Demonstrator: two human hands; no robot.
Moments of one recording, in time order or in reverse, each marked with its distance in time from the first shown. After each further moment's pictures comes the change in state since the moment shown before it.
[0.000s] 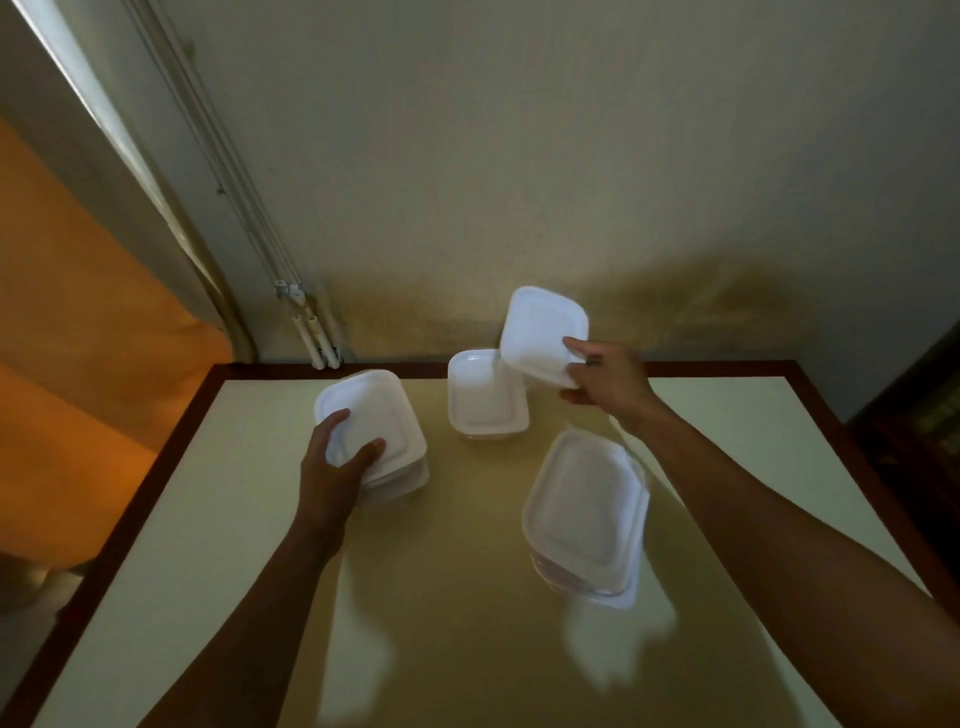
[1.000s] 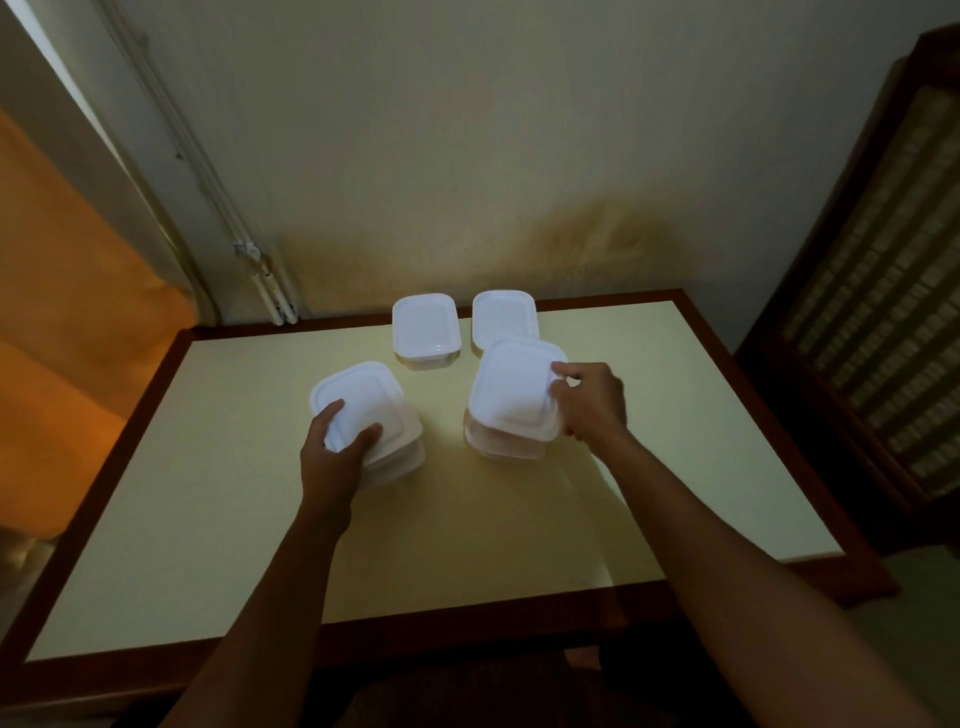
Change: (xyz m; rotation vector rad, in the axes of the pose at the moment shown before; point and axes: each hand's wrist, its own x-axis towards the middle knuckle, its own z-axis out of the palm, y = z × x) left_hand -0.134 0.008 0.017 -0.041 -0.001 -0.078; right_hand -0.189 0.048 -0.041 -0.294 0.312 0.042
